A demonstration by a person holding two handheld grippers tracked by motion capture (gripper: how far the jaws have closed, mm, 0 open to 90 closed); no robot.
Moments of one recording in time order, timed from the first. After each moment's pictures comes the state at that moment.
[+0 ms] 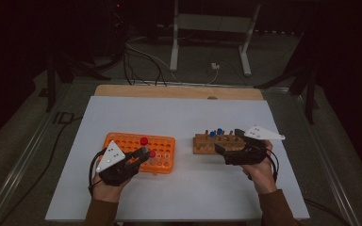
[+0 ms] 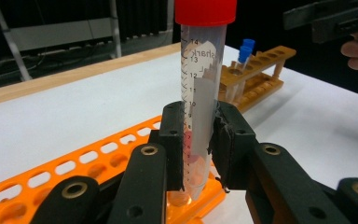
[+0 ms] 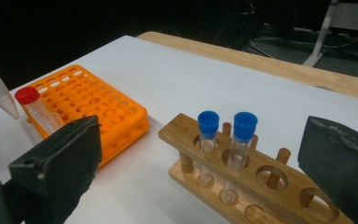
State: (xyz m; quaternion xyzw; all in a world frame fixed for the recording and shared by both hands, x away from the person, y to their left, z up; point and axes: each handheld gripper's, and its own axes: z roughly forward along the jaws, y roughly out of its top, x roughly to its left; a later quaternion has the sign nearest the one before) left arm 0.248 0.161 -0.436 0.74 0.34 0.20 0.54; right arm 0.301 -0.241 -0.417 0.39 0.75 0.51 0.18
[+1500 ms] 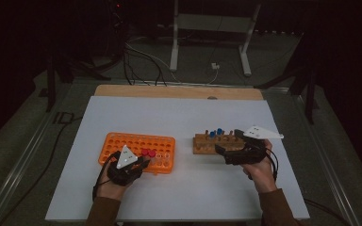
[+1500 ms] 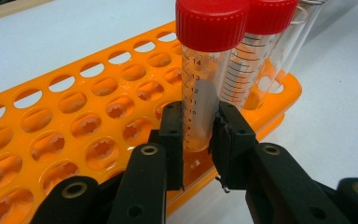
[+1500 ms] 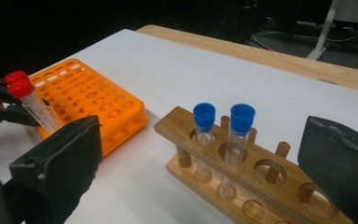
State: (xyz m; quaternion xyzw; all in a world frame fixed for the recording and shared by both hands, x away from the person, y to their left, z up) left arm 0.269 0.151 -0.487 0.82 0.36 0.19 0.41; right arm 0.306 -0.244 -0.423 0.39 0.75 0.50 0.17
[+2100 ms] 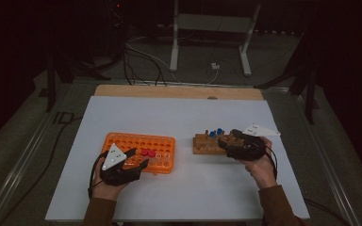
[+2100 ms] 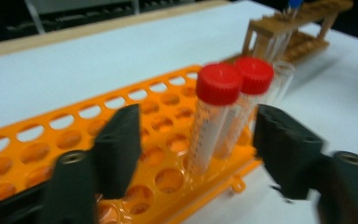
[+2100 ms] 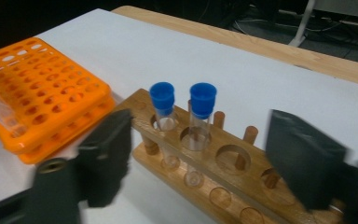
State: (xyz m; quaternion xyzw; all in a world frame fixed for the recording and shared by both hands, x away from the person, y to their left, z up) left arm 0.259 0.167 -0.470 0.76 0.38 0.20 0.48; right arm 0.322 -0.251 -0.438 0.40 0.77 0.46 0.20
